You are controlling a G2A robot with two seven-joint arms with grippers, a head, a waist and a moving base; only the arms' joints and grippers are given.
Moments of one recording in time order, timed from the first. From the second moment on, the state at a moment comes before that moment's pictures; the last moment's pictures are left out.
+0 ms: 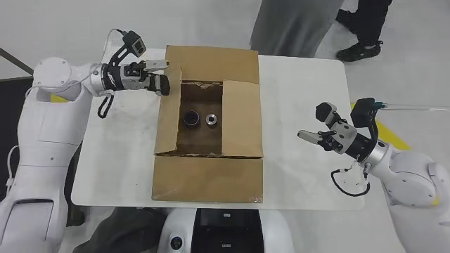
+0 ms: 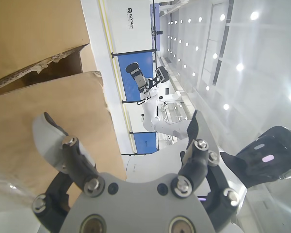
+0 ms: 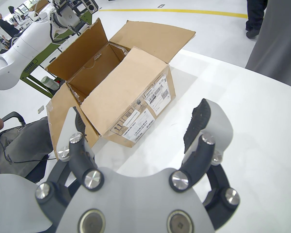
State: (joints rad) left arm 0.87 -0.92 -1.36 -1.32 -0.56 0.00 -1.41; right arm -1.59 -1.00 1.62 -1.96 -0.45 -0.64 0.59
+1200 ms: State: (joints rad) left arm 0.88 -0.92 -1.30 -1.40 -0.53 -0.02 -1.24; right arm -1.59 -1.00 1.62 -1.96 -0.45 -0.64 0.59
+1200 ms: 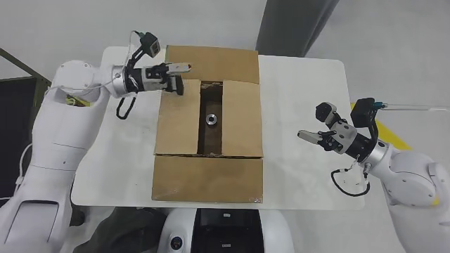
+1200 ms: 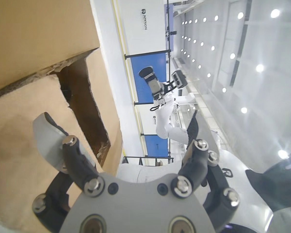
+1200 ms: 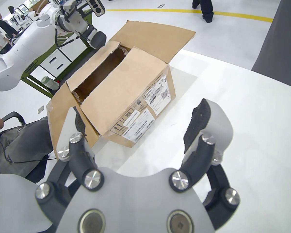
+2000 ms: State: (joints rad) left arm 0.65 -0.97 -1.26 -0.98 -0.49 -0.20 -0.92; right arm -1.59 -1.00 1.62 -1.96 -0.45 -0.64 0.59
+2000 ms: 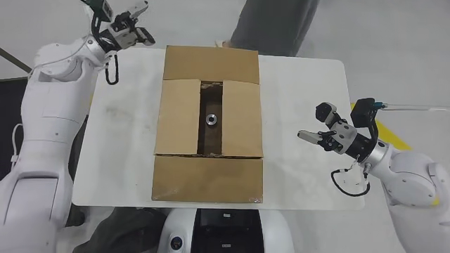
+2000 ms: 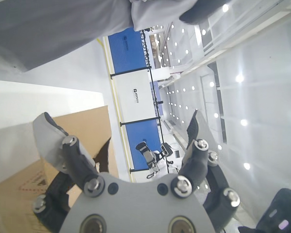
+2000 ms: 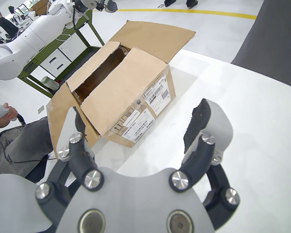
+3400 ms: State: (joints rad) left arm 0.55 -1.05 -1.09 -0.72 -0.21 -0.30 -0.66; right arm -1.59 -1.00 1.62 -1.96 -0.45 -0.64 0.59
